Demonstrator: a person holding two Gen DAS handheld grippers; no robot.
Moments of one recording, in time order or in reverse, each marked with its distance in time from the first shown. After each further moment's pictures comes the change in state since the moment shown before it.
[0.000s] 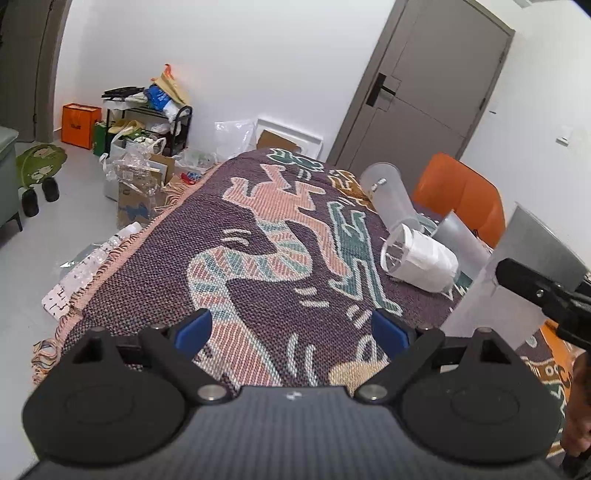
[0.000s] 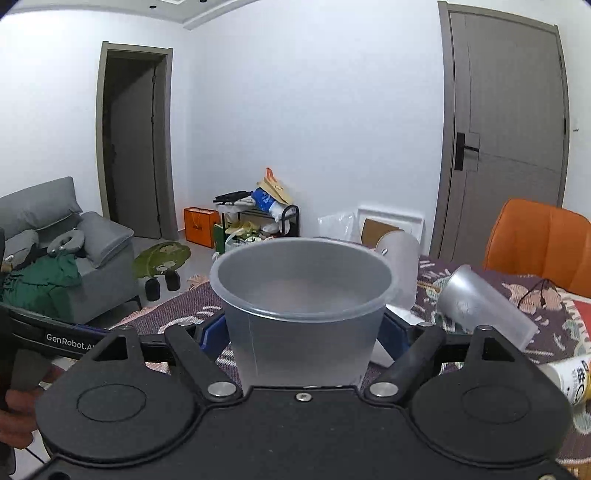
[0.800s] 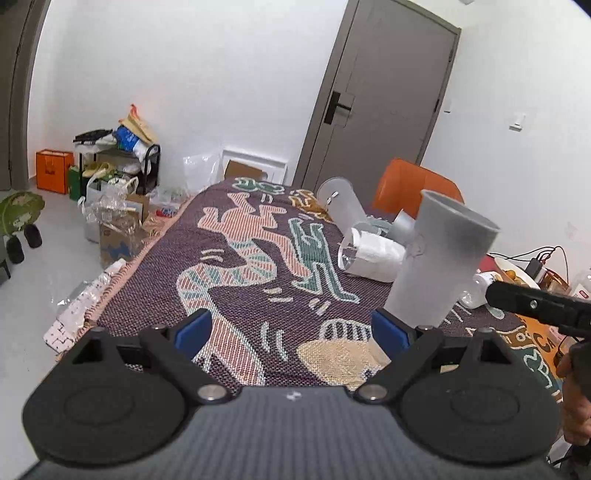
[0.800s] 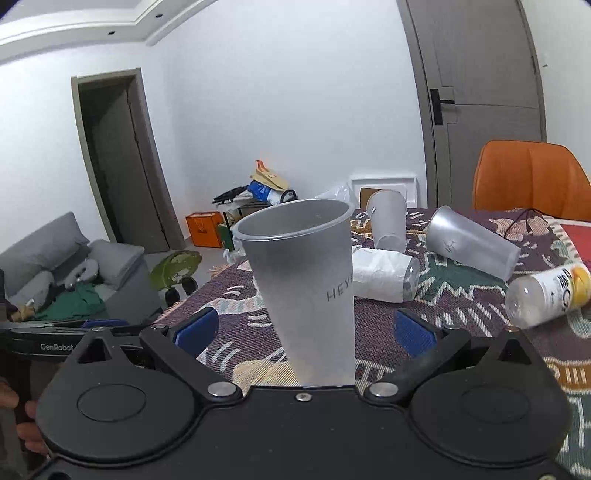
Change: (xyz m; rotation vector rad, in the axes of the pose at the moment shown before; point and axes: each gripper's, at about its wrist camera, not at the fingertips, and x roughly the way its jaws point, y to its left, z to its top) left arm -0.066 -0.017 -0.020 0.126 -0.091 -0.072; right arm -0.062 -0.008 -0.018 0.219 0.049 0.026
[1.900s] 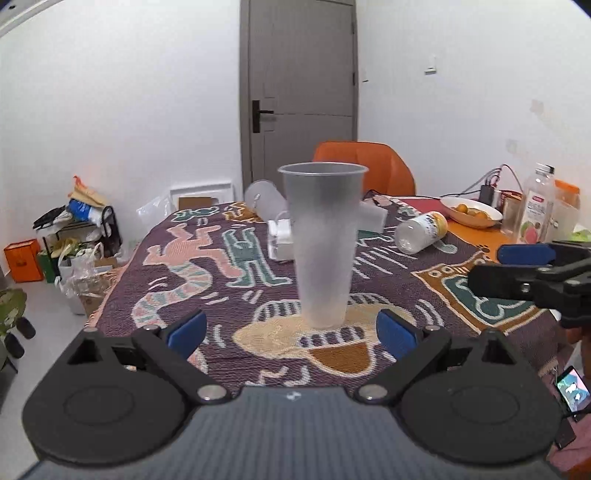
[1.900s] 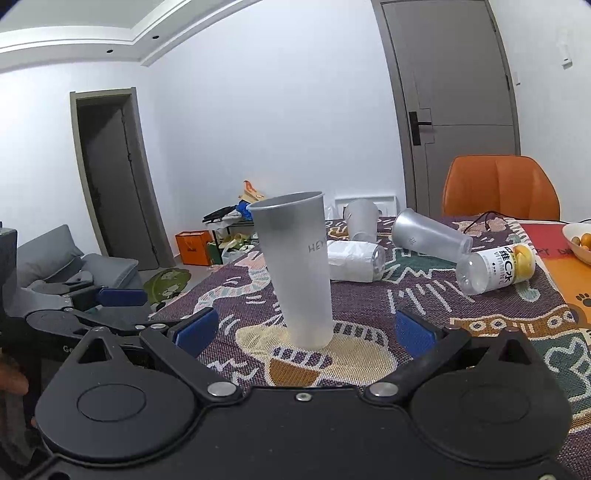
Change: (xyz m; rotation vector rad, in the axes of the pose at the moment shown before) left arm -0.036 -0.079 -0.040 0.341 -0.030 -0.076; right arm -0.079 0.001 -0.049 -0.008 -0.081 -0.054
